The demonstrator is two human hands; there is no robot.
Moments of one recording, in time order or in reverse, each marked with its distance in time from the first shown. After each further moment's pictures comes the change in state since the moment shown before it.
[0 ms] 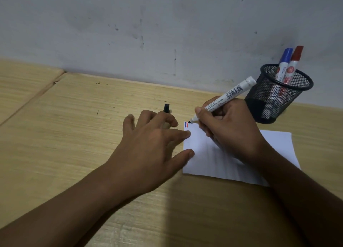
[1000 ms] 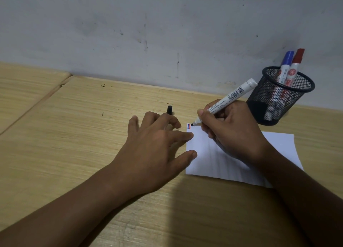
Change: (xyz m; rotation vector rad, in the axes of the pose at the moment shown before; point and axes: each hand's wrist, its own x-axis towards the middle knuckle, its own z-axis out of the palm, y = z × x) left_hand 0.000 -0.001 0.001 -0.017 0.001 -0.002; right_hand 0.000 0.000 0.002 -0.035 0.009 0.002
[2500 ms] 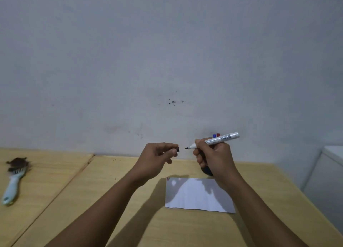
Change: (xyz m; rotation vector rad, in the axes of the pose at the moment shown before) left_hand 0.023 0.071 -0.102 -0.887 0.131 -0.039; right_hand -0.059 -0.111 -0.087 0.551 0.273 0.021
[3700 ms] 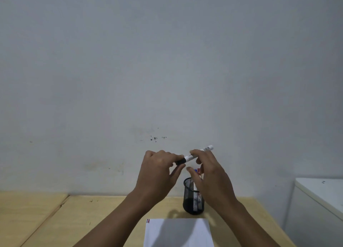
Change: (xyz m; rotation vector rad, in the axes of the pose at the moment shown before) left_hand 0.026 0.083 0.044 0.716 0.405 0.816; right_hand 0.009 -0.046 -0.041 -0.976 0.127 -0.642
